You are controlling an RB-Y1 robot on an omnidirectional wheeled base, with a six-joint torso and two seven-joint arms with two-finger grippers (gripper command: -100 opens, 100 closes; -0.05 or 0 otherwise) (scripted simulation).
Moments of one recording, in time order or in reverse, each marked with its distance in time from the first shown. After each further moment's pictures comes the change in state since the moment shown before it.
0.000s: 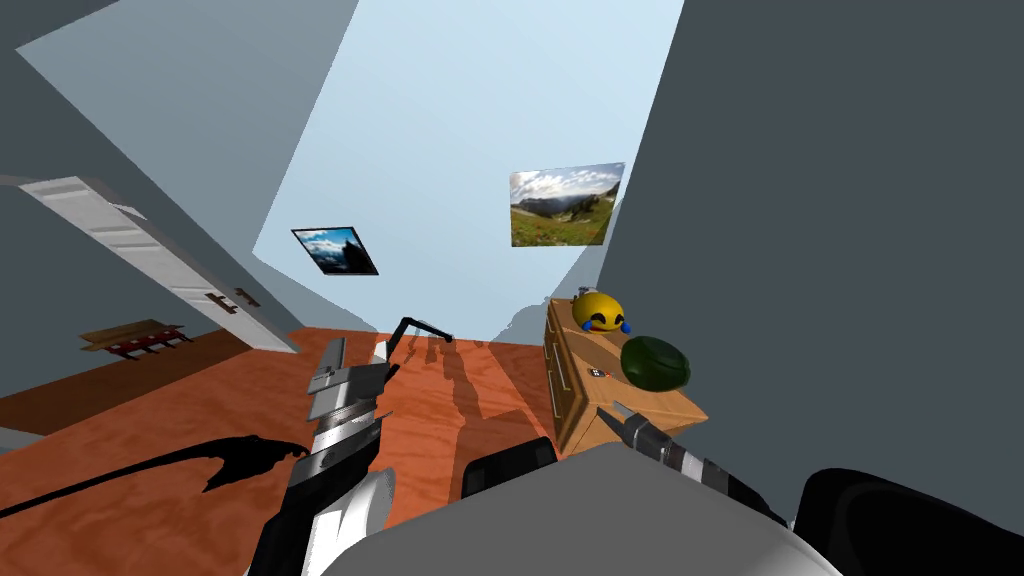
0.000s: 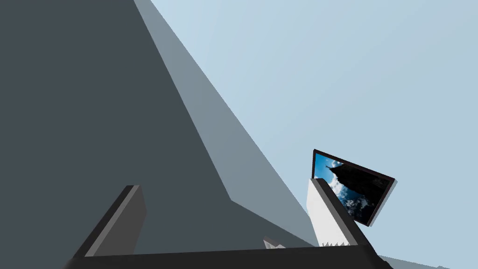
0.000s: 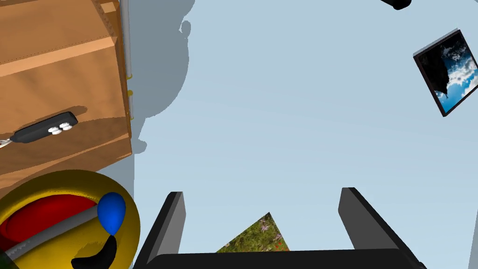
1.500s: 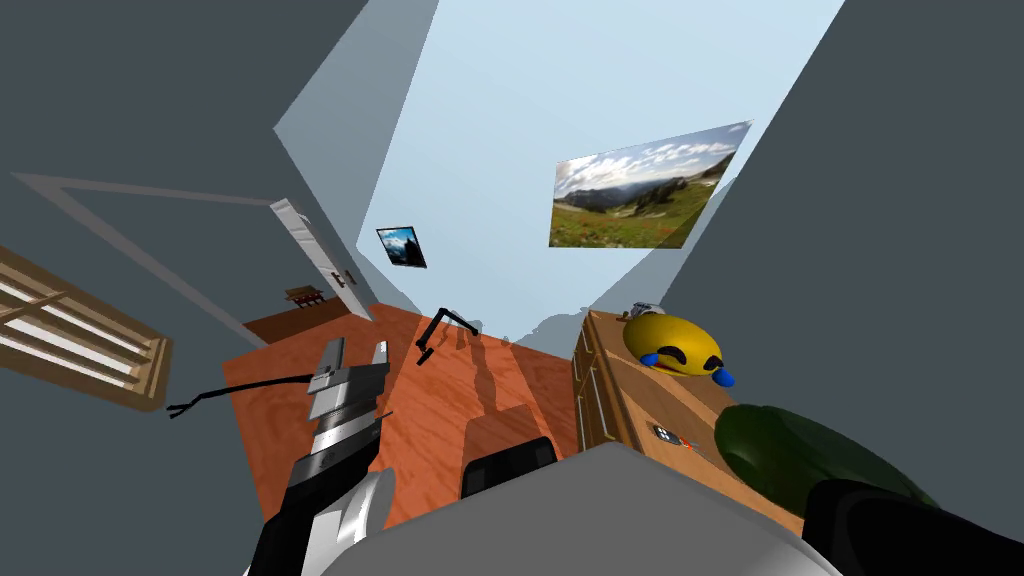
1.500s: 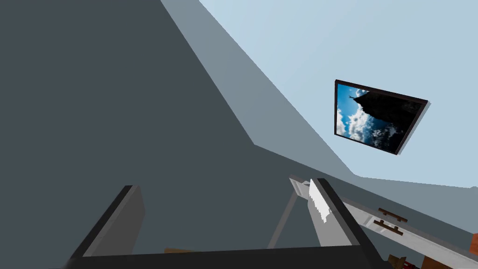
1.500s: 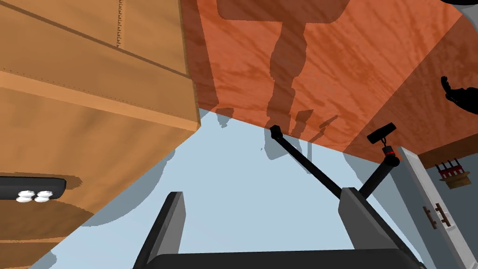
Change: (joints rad) left arm 0.000 0.000 0.000 0.000 0.000 0.000 0.000; right arm 0.137 -0.138 -0.041 0.145 0.400 -0.032 -0.030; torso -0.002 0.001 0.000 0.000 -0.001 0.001
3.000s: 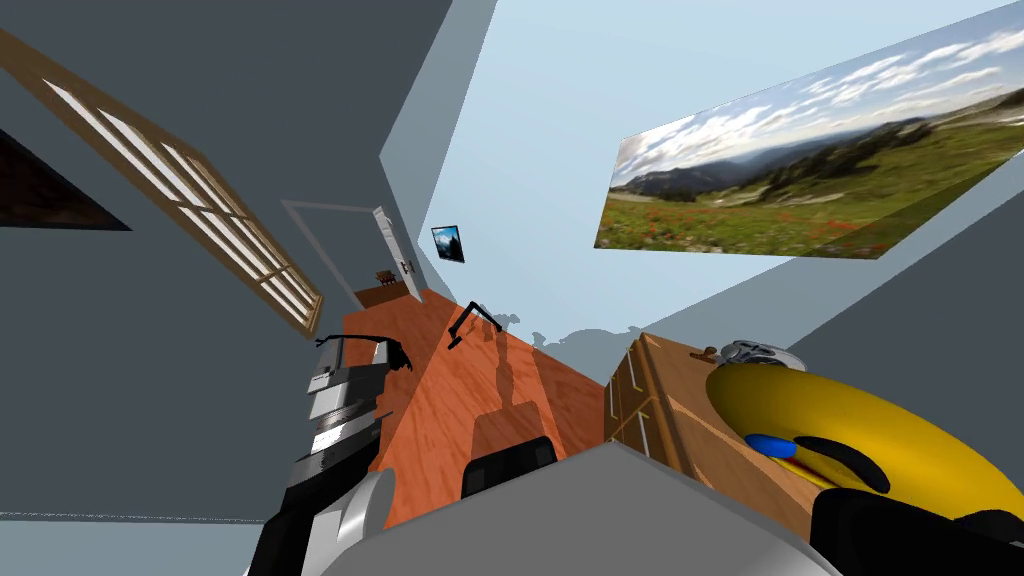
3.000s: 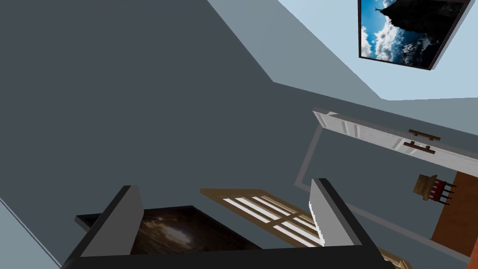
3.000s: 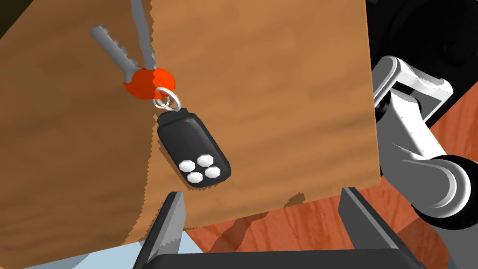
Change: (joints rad) left arm 0.000 0.000 0.000 0.000 0.000 0.000 0.000; right arm 0.095 -0.162 -0.038 0.135 0.413 0.001 -0.083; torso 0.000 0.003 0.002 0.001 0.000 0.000
